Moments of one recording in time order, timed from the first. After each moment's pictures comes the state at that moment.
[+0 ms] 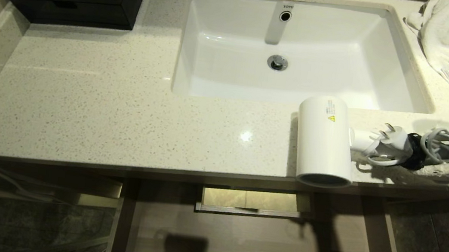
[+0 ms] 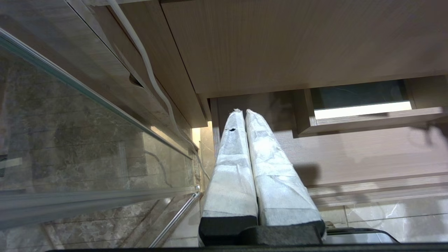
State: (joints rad) left arm 0.00 0.00 0.00 0.00 -0.01 0.03; right arm 0.05 1.43 -1.50 0.83 0.48 -1.22
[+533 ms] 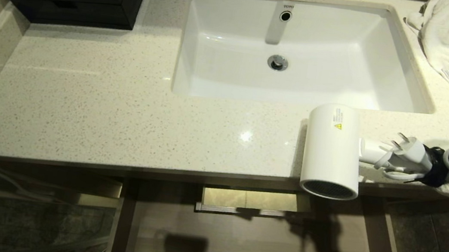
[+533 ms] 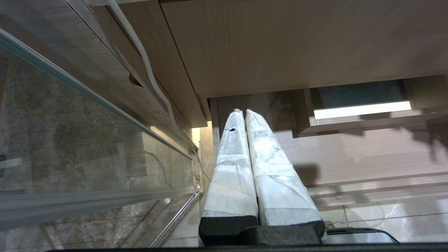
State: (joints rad) left arm 0.00 0.00 0.00 0.00 -0.01 0.03; right arm 0.04 1.28 -1.39 0.82 0.48 -1.15
